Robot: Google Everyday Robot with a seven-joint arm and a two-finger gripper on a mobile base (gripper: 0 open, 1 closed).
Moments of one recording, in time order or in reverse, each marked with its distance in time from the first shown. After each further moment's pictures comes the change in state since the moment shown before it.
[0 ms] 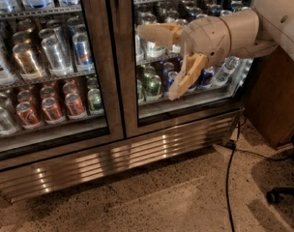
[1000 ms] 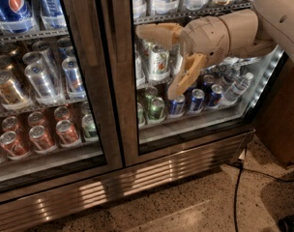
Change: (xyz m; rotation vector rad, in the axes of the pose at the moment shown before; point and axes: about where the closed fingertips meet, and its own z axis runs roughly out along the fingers) arm 0.000 0.000 0.000 0.000 0.000 0.000
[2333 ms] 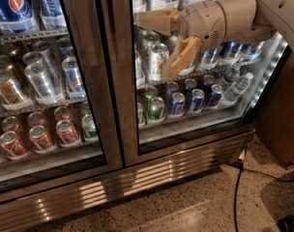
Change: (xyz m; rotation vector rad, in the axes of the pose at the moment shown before) arm -0.011 -0.035 -0.005 0.065 0.037 -0.009
